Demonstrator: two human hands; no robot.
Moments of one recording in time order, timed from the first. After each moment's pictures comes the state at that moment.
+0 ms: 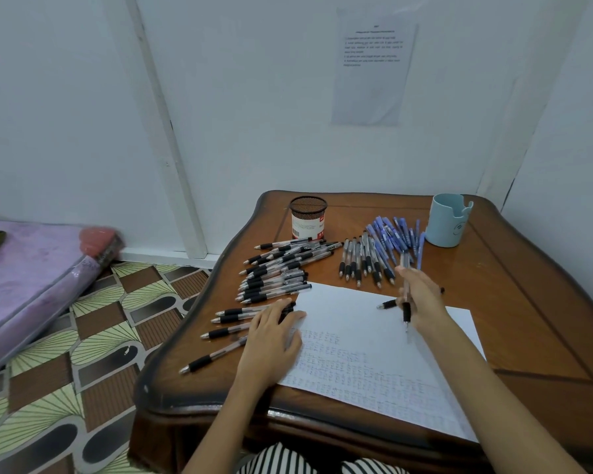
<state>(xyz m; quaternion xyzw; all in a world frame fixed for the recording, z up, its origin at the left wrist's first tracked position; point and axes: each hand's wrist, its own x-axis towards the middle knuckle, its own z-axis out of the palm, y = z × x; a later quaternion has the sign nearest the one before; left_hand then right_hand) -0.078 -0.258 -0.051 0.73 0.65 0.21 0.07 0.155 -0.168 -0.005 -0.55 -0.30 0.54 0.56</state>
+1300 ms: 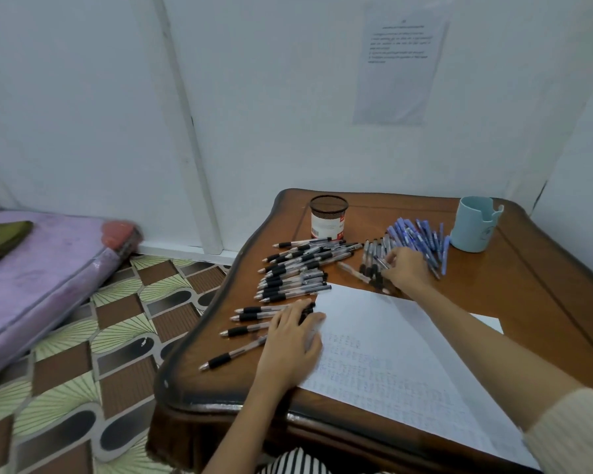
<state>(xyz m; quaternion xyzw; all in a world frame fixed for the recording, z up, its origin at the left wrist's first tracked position) -0.076 -0.261 -0.046 0.73 0.64 0.22 0.07 0.117 -0.105 0.002 -0.68 -0.67 0.17 0.25</state>
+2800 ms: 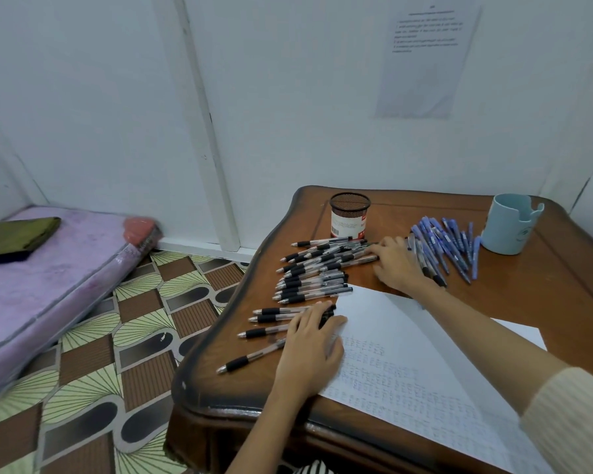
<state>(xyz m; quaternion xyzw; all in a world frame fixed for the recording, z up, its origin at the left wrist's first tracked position) -0.077 -0.258 -0.050 0.74 0.64 0.23 0.04 0.075 -0.073 -0.016 -0.54 -0.83 0.01 0.14</state>
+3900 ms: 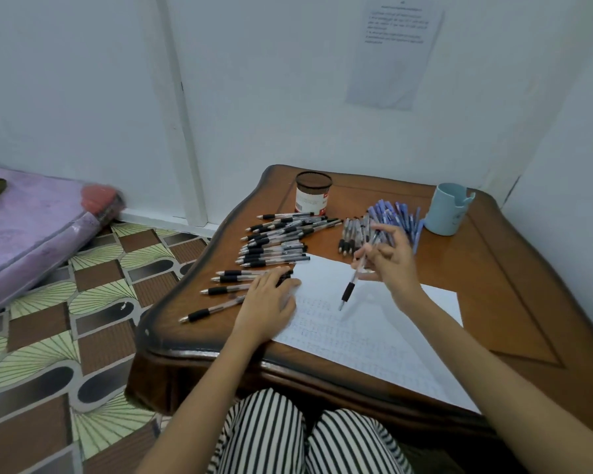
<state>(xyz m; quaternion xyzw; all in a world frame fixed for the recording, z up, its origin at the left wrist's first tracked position) -0.079 -0.255 -0.056 0.74 0.63 0.23 0.05 0.138 -0.200 0.014 -0.42 -0.58 0.47 0.51</state>
